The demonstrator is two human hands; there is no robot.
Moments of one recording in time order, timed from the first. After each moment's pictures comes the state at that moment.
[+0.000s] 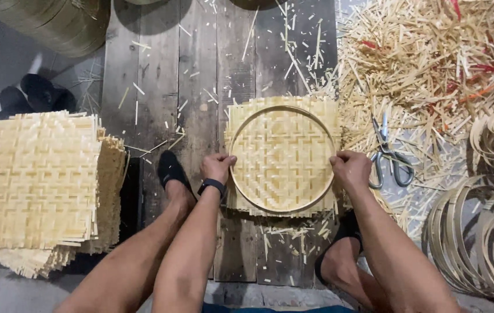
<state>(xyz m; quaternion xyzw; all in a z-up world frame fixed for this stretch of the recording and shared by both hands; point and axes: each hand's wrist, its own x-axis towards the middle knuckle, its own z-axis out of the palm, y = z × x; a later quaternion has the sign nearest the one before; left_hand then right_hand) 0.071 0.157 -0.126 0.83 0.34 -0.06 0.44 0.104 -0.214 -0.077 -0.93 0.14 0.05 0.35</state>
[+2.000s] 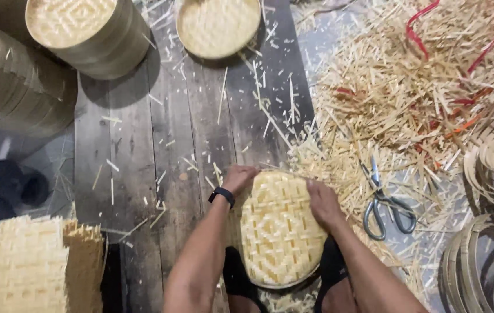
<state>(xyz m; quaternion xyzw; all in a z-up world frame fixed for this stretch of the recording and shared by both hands) 0.273 0.103 -0.209 0.78 0.07 -0.23 0.58 0.202 -0.182 -0.126 -0.91 0.06 0.06 0.41</state>
